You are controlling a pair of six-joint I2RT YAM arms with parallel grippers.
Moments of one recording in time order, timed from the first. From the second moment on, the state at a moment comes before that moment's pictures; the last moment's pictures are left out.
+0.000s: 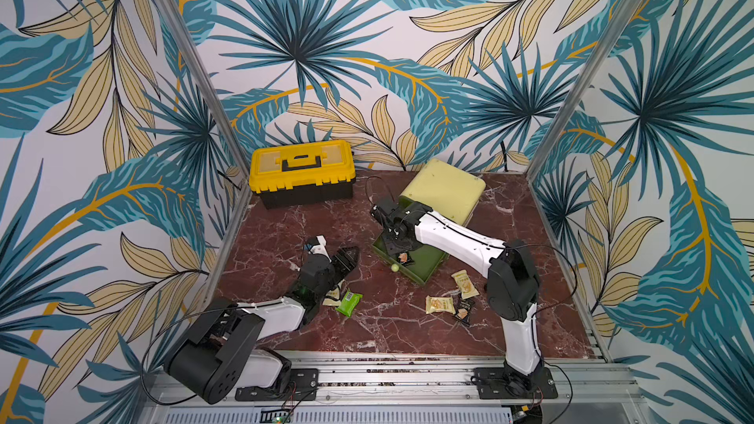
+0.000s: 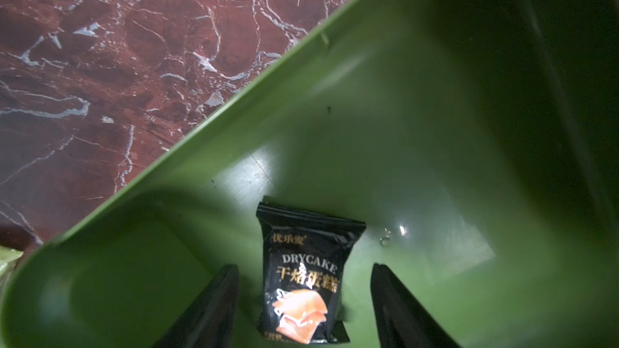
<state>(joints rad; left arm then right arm) -0.45 1.37 0.31 0.72 0.06 -1.15 0.76 2.05 1.78 -1.03 0.30 0.45</state>
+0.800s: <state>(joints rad) -0.45 1.36 0.31 0.72 0.06 -1.15 0.75 2.09 1.77 -1.03 0.33 0.46</state>
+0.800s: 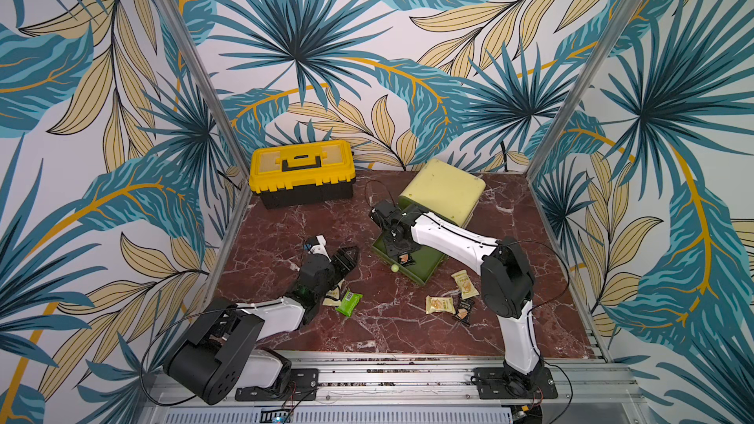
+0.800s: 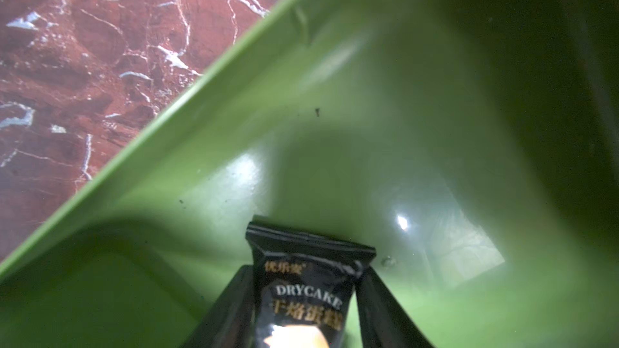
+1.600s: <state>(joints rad) -0.44 1.30 0.31 0.70 0.02 -1.14 0.74 1.99 1.72 -1.02 0.36 0.40</state>
